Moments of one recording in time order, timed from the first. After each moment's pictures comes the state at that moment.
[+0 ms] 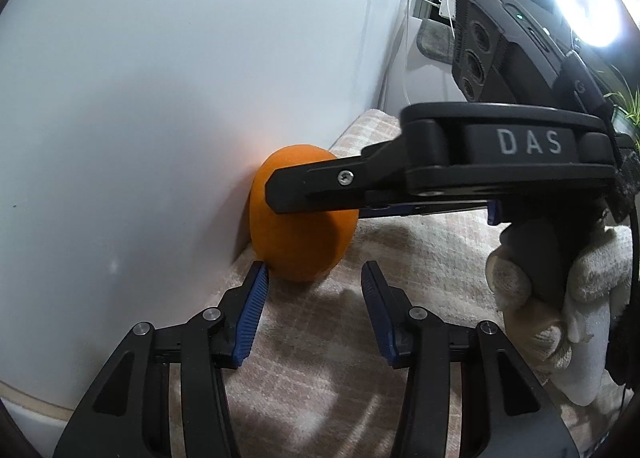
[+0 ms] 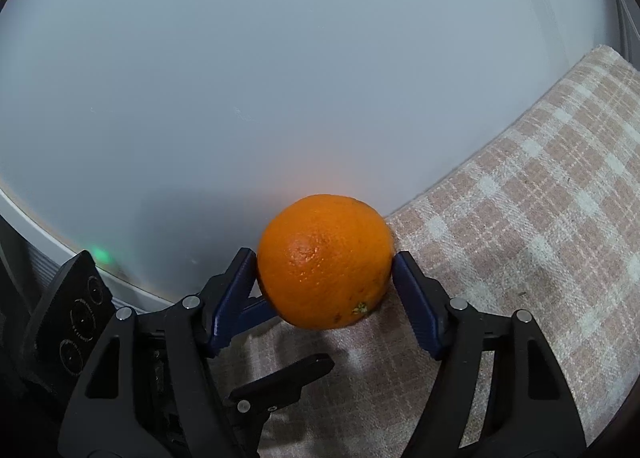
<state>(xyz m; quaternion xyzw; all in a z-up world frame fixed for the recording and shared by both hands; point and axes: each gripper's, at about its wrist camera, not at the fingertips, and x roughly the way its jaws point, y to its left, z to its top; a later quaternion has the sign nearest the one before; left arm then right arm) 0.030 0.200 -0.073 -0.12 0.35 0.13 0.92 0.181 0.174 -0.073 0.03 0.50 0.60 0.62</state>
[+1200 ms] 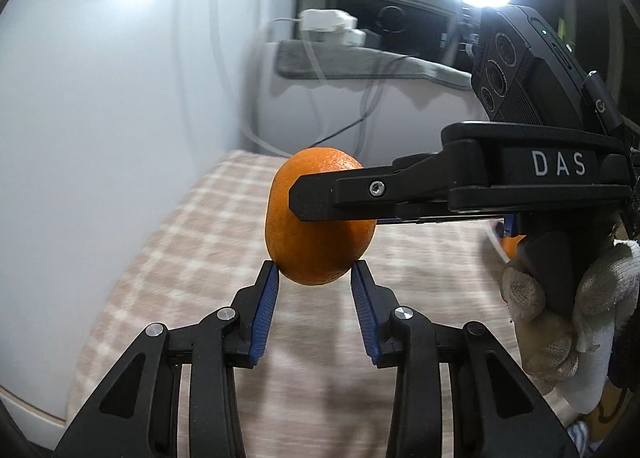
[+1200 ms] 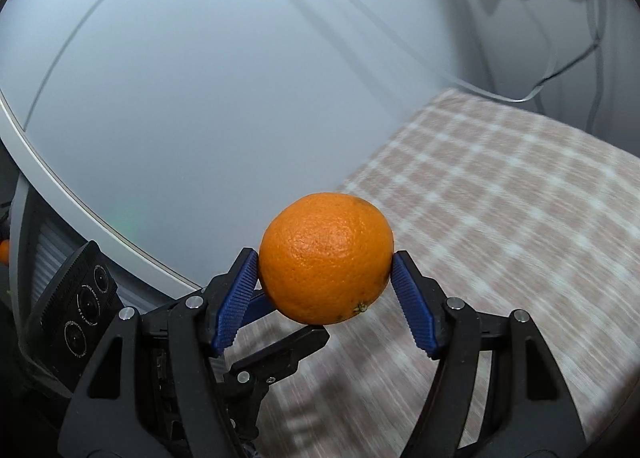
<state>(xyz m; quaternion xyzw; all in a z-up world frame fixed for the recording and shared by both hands) 0.052 0.071 -0.011 -0.05 0.32 -0.01 0.95 0.175 -0.021 -0.004 0.10 0.44 0.51 0.73</state>
